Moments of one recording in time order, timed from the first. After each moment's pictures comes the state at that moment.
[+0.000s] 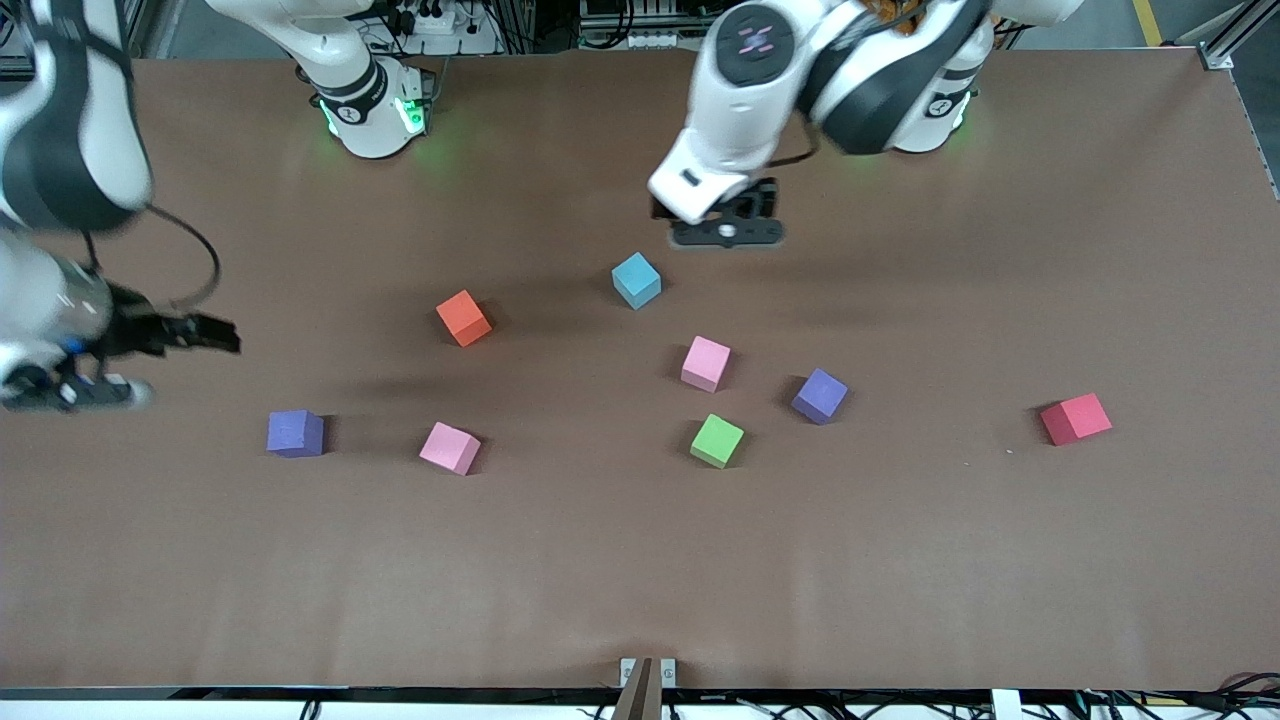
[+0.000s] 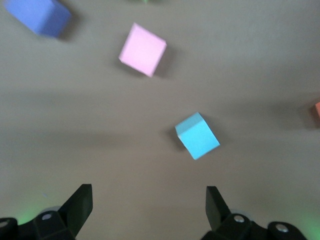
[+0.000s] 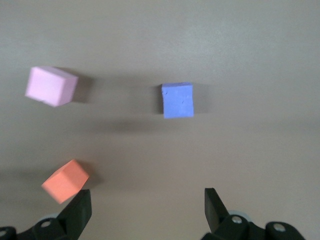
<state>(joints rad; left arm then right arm) -0.60 0.24 -0.28 -1.75 -0.07 1.91 -0.95 0.02 0.31 -0.06 -1.59 0.03 1.72 -0.05</state>
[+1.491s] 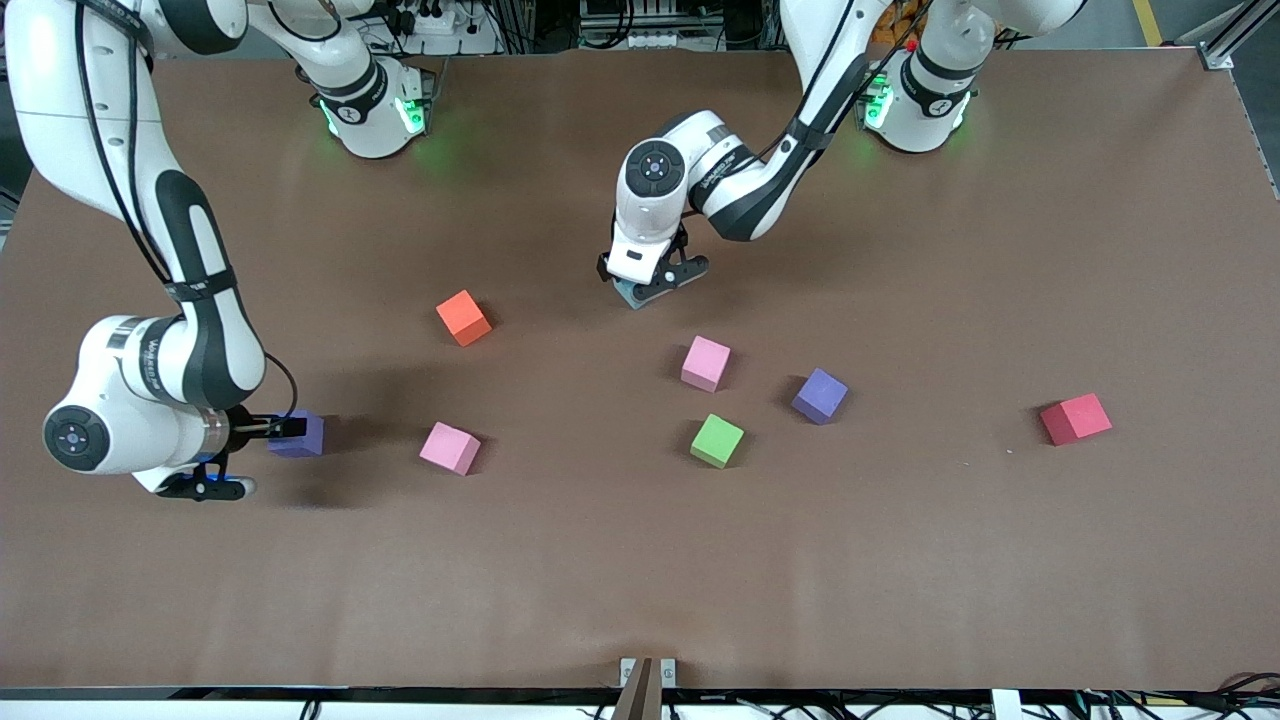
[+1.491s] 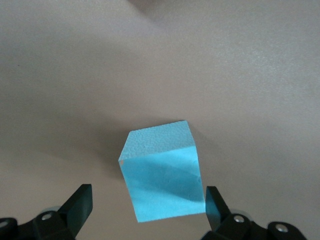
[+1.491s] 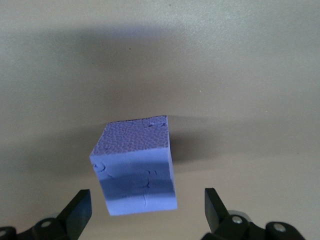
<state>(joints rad) -0.81 0.55 -0.17 -1.86 -0.13 2.38 -1.32 -0.02 0.68 -0.08 -1.58 0.03 1.98 -0.05</state>
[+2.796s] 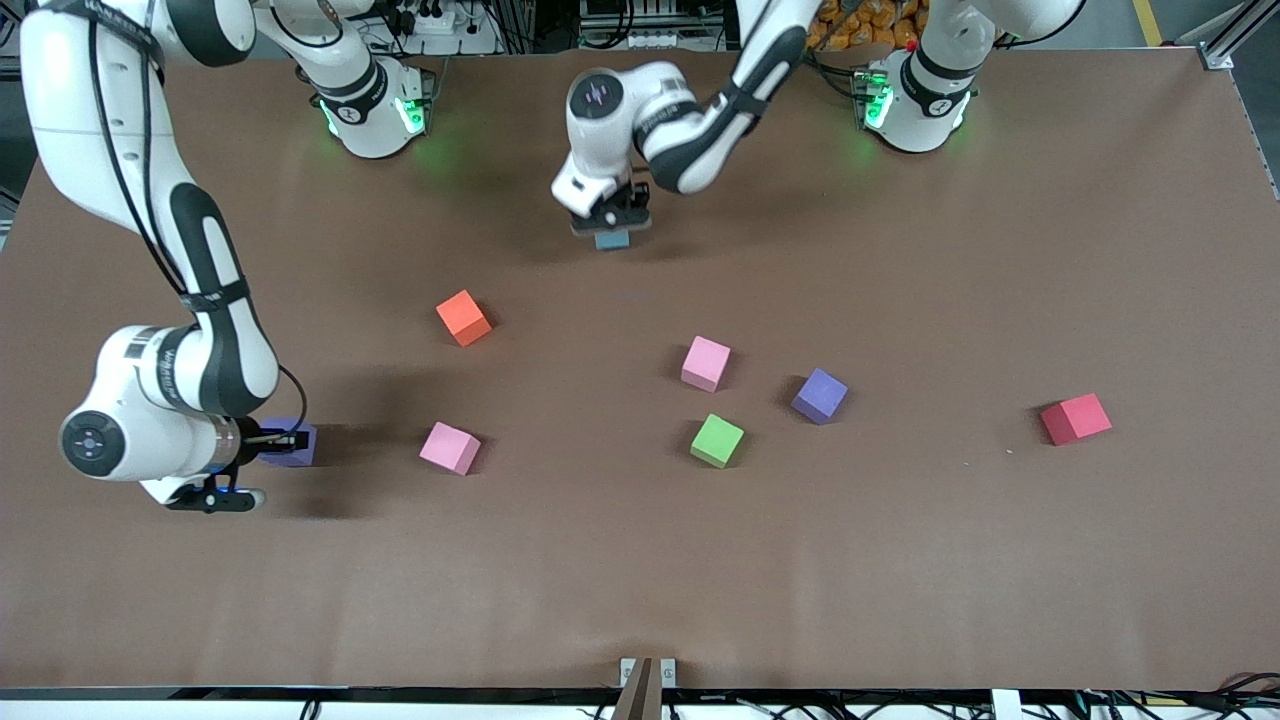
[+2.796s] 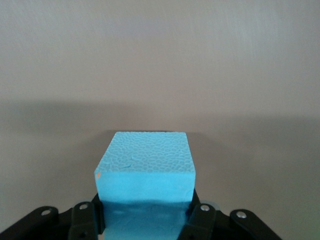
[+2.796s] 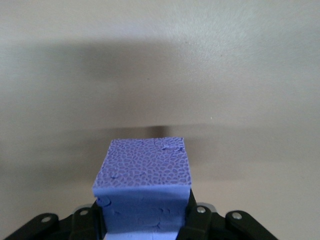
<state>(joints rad) -0.97 0.56 -0.27 -1.90 0.05 2.41 -1.26 0.00 0.66 -0.08 -1.55 0.04 2.00 -0.05</state>
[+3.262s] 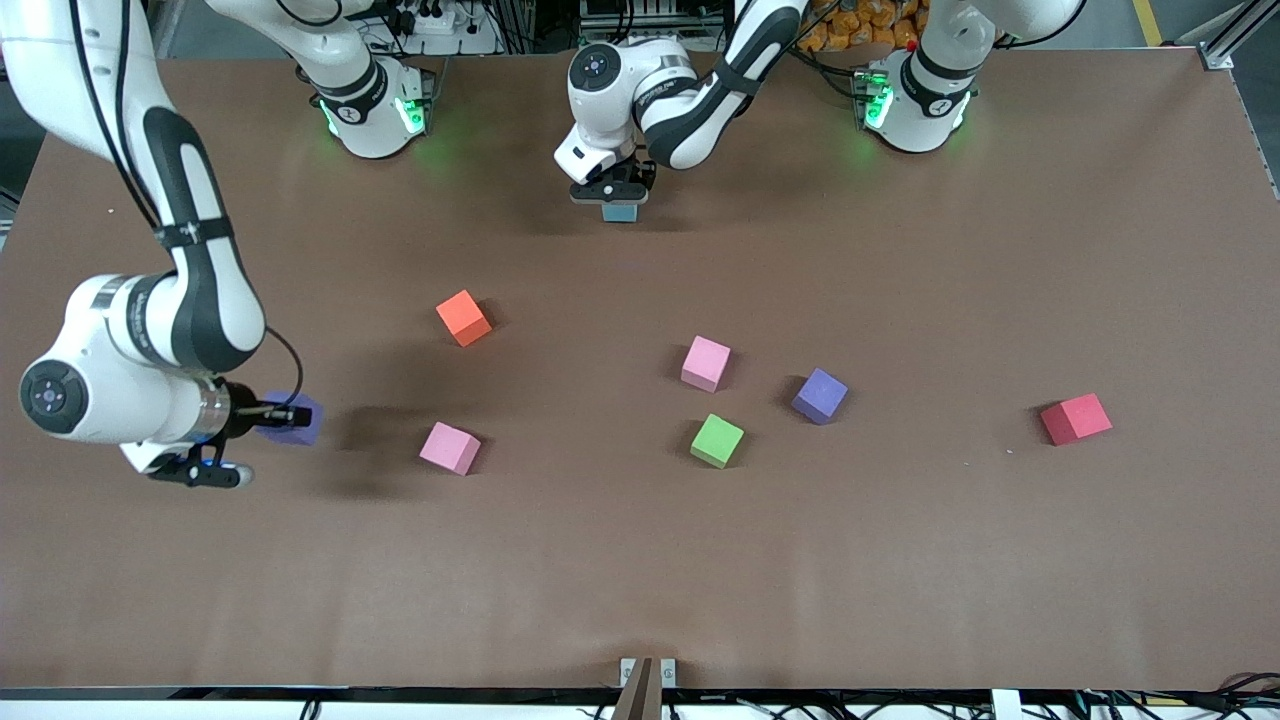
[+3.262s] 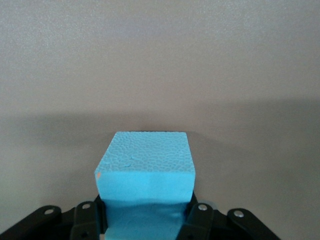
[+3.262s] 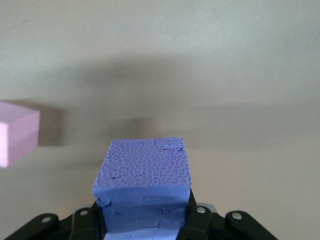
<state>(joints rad) -0.98 0.54 -0.29 -1.96 0.05 2.41 -1.22 0.06 0.47 -0.08 -1.71 0.12 1.97 0.07</state>
